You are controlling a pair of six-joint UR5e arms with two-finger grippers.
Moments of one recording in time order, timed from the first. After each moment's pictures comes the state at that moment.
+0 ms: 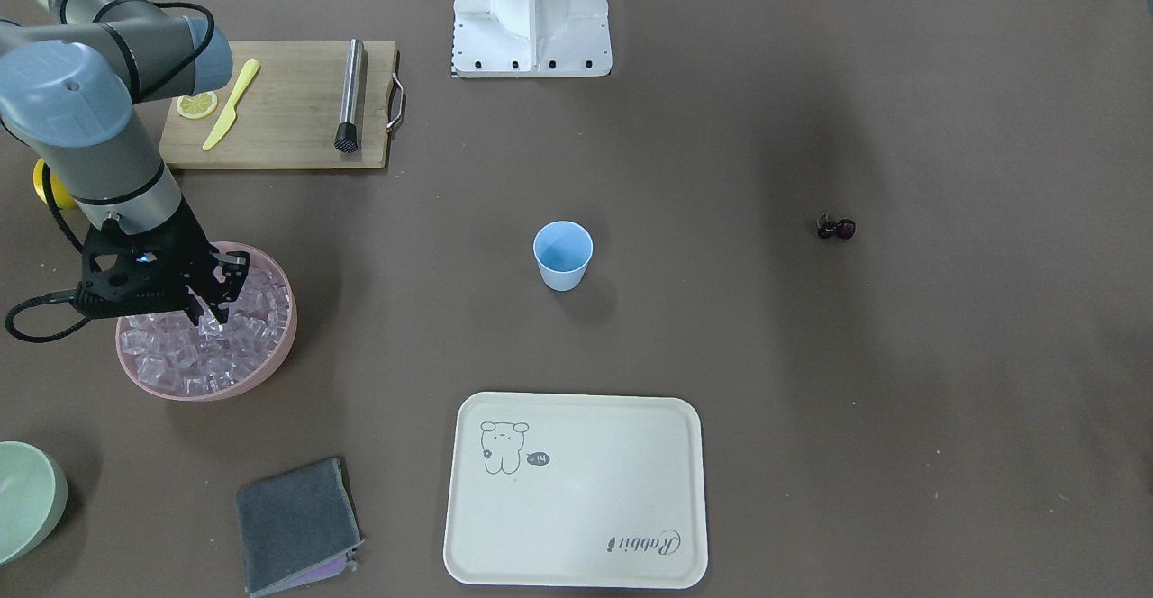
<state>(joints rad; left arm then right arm) -1.49 -1.50 -1.73 -1.85 -2.32 -0.06 0.89 -1.20 1.77 -1.47 1.95 0.78</state>
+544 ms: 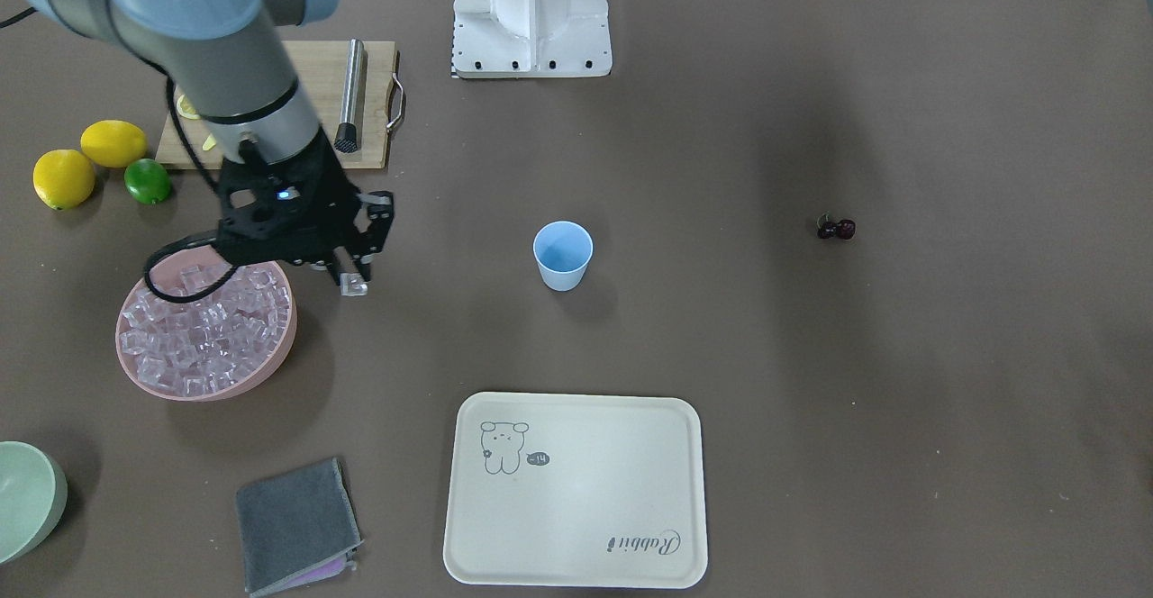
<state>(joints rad) -1.49 -1.50 -1.73 -1.85 -2.32 -0.06 0.81 -0.83 1.75 -1.67 1.97 0.91</state>
